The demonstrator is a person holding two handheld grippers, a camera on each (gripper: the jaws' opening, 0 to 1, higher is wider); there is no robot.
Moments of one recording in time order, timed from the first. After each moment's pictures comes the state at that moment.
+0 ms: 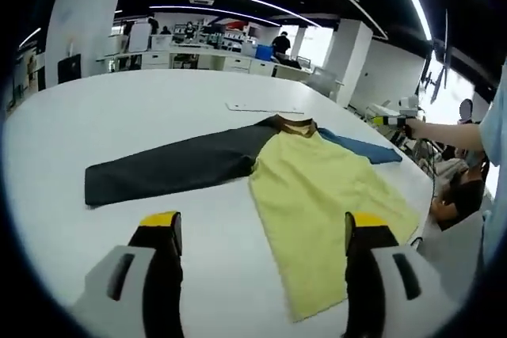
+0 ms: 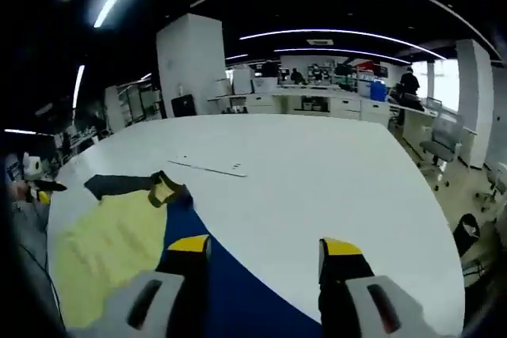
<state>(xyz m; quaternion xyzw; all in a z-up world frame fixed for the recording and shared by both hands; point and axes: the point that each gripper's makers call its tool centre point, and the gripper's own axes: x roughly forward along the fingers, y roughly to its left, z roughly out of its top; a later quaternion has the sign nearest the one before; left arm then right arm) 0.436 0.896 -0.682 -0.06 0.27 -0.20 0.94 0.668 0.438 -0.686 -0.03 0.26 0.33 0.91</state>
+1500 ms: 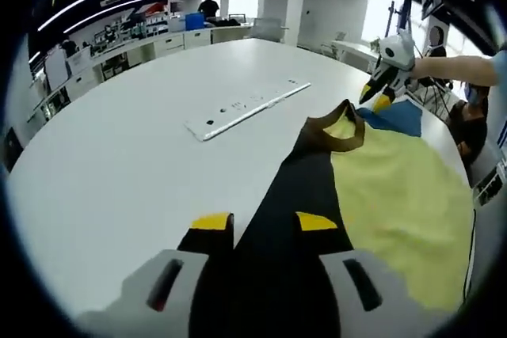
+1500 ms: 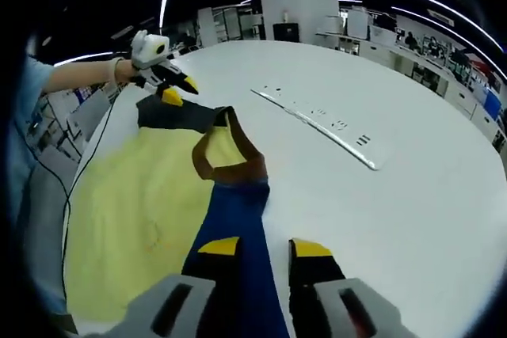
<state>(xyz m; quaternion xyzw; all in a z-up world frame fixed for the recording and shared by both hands) 0.679 0.856 -0.749 0.08 0.34 -0.34 0.87 0.697 0.559 -0.761 -0.16 0.38 0.50 0.76</state>
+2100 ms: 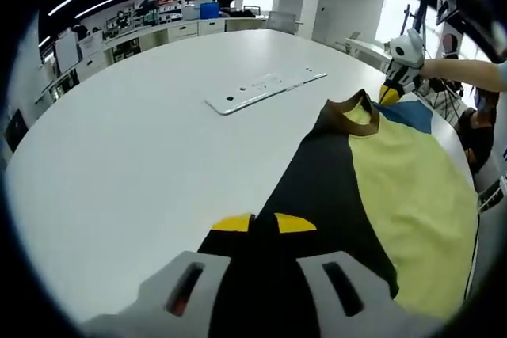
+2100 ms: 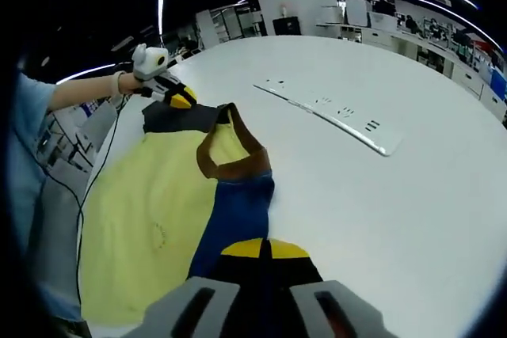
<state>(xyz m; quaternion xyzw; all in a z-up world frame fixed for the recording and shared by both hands) 0.679 0.886 -0.766 0.08 0.36 -0.30 0.88 0.693 0.559 -0.768 -0.13 0.41 0.51 0.74</state>
